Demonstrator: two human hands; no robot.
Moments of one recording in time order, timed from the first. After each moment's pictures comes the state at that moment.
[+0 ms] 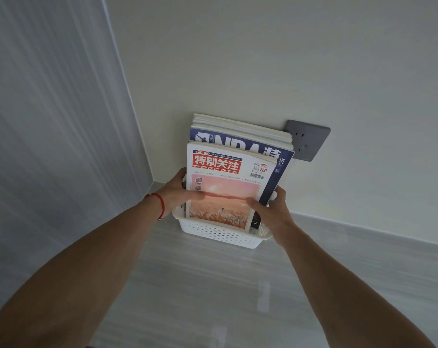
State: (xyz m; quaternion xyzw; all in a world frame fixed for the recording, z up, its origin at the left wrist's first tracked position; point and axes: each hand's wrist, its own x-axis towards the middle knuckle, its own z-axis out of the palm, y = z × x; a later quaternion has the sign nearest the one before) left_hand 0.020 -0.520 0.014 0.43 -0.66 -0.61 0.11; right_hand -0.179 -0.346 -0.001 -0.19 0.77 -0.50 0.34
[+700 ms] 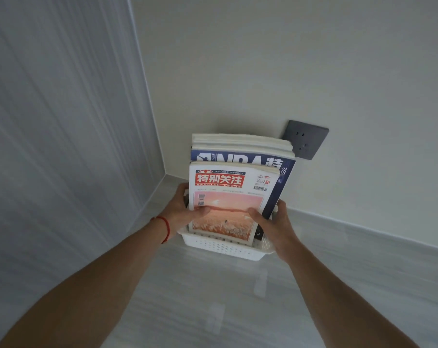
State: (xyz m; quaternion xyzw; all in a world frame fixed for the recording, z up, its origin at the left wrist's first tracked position) left_hand 0.061 -0.455 -0.006 0.45 -0.65 -0.59 0.18; right_hand -0.158 -0.299 -0.012 -0.22 0.72 -0.53 0.39
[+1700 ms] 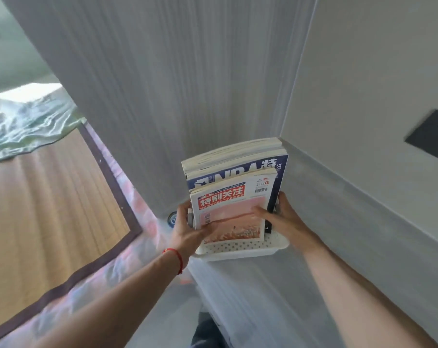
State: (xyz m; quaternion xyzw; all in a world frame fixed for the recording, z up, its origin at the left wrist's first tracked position) left_hand 0.266 -0.155 0.004 0.66 -0.35 -0.50 0.43; right_hand 0.007 -0.225 0.011 -0.52 0.55 -0.28 0.58
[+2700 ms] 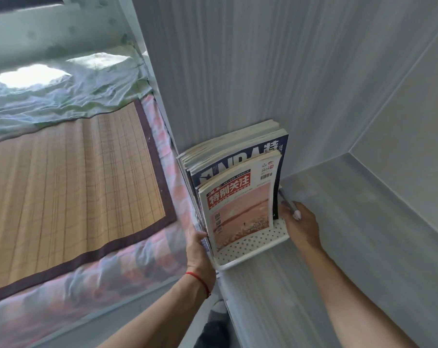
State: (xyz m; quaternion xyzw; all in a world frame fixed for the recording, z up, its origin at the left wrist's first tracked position) left_hand 0.299 -0.133 -0.010 0.58 0.04 -0.50 0.64; right_hand 0.108 -0.271 -0.030 -0.54 0.63 -0.30 0.47
